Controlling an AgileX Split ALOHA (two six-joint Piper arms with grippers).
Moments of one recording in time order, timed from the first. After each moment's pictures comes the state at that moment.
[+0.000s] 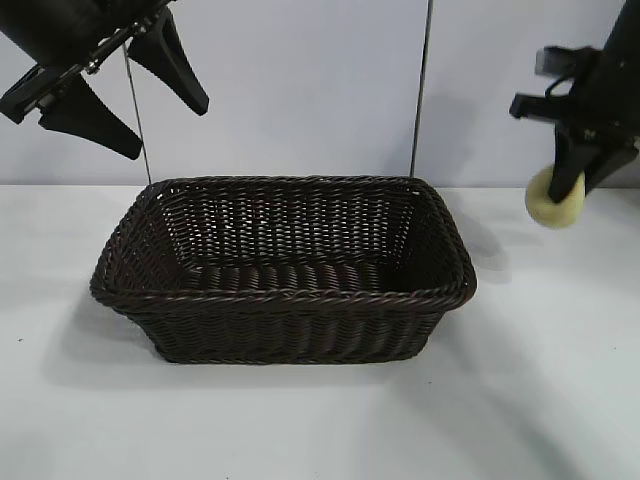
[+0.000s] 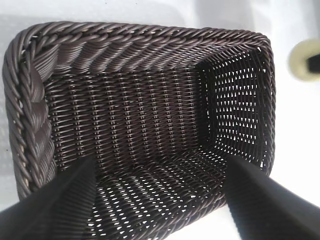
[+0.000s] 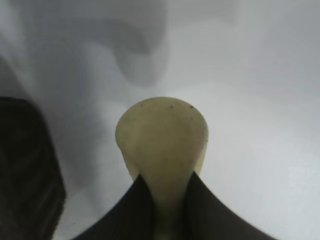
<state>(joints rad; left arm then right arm) -0.23 1.77 -1.37 -0.67 0.90 0.19 -0.04 2.04 -1.80 0.23 1.21 -0.06</state>
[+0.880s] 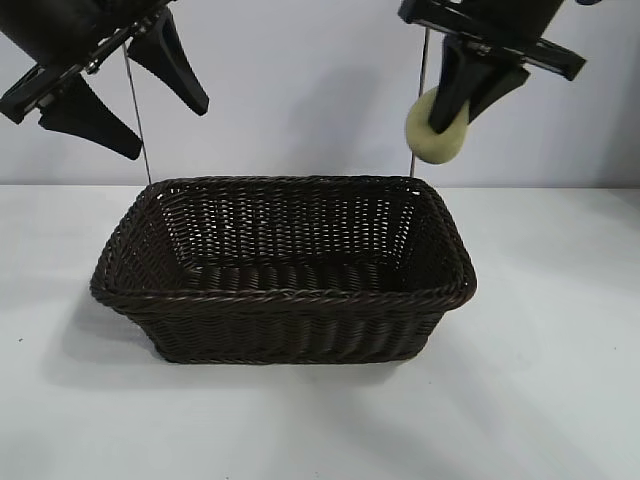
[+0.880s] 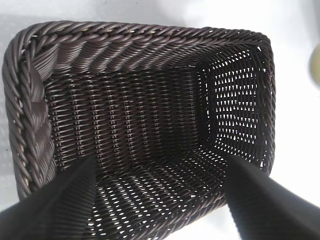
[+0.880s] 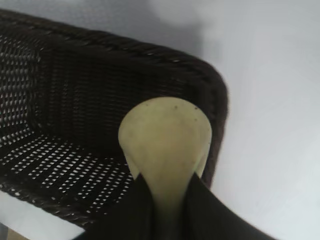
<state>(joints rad) -0.23 1.77 -1.37 -0.67 0.90 0.19 0.27 1.97 -1.82 0.28 1.23 -0.08</state>
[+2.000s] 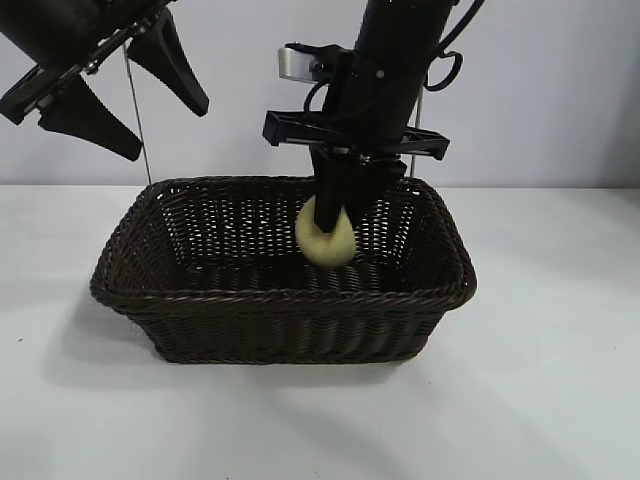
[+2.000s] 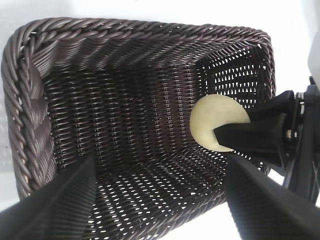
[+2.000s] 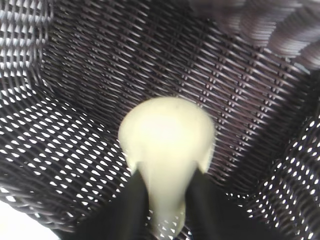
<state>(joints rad) -0.23 1.77 -1.37 -0.67 0.91 0.19 0.47 2.12 -1.81 0.22 1.17 -0.08</state>
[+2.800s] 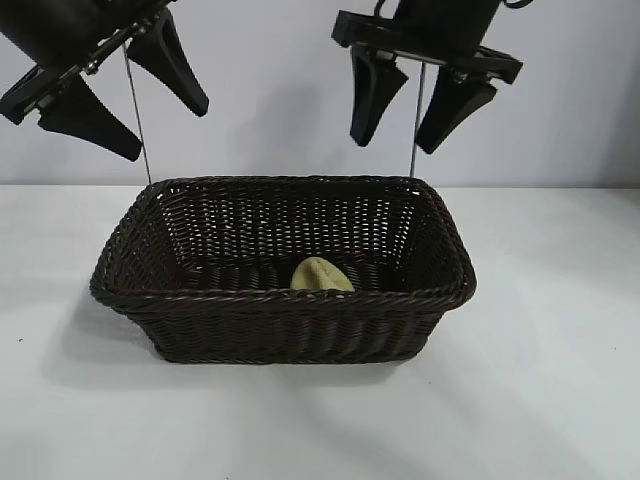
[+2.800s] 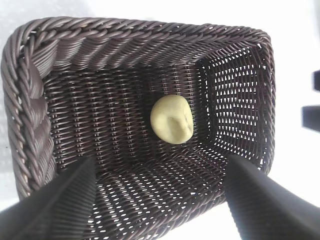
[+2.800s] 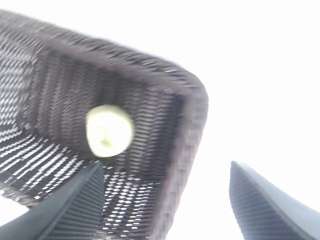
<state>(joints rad) -0.23 1.77 -1.37 -0.67 0.91 0.19 0.30 1.97 -1.84 0.22 1.23 -0.10</state>
